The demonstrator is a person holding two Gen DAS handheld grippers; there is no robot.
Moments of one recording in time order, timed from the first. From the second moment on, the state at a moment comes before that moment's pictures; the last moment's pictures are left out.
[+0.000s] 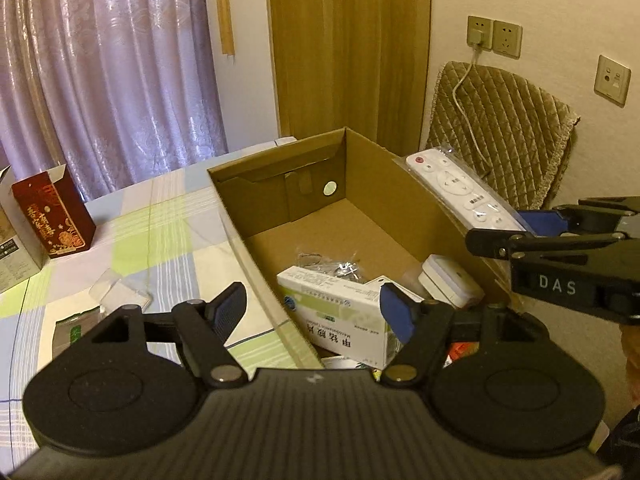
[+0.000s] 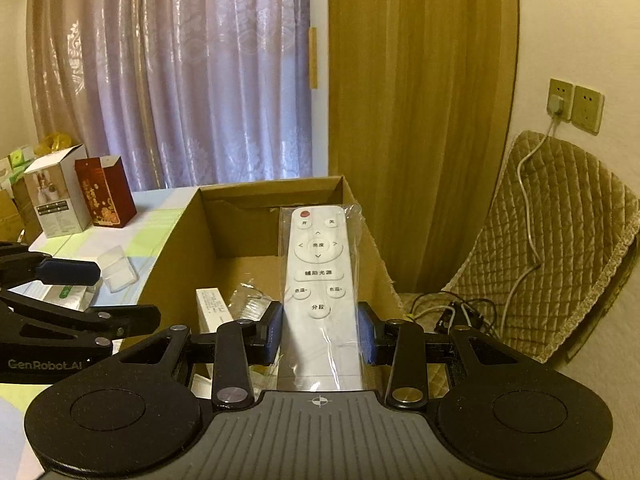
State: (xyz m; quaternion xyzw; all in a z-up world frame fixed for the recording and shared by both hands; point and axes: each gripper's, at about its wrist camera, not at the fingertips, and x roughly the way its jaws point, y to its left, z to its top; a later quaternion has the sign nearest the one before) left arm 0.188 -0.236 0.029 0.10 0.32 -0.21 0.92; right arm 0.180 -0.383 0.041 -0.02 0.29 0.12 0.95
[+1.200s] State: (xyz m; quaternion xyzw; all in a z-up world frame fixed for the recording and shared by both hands) left arm 0.182 -0.197 0.031 0.08 0.33 -0.19 0.92; right arm 0.194 -0.368 0.035 0.00 0.30 0.13 0.95
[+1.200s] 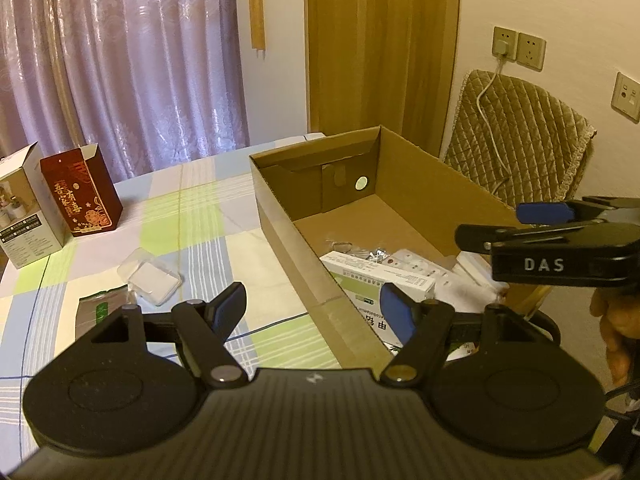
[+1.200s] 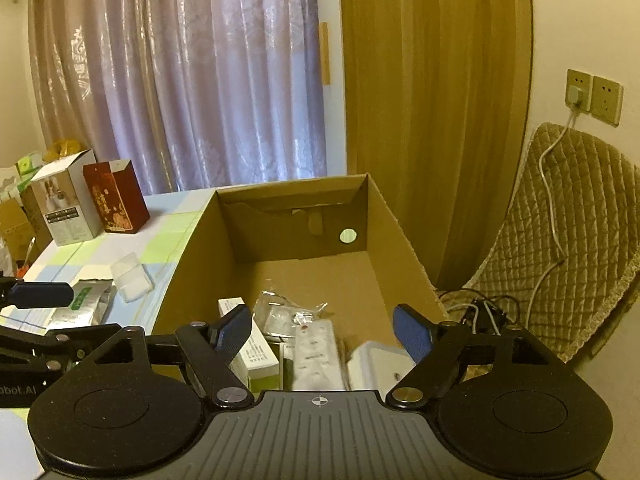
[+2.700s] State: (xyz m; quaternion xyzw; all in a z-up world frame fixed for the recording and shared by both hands) left arm 0.094 -0.076 0.049 0.07 0.35 -0.10 0.93; right arm 0.091 -0.321 0.075 0.00 0.30 0.17 0.94
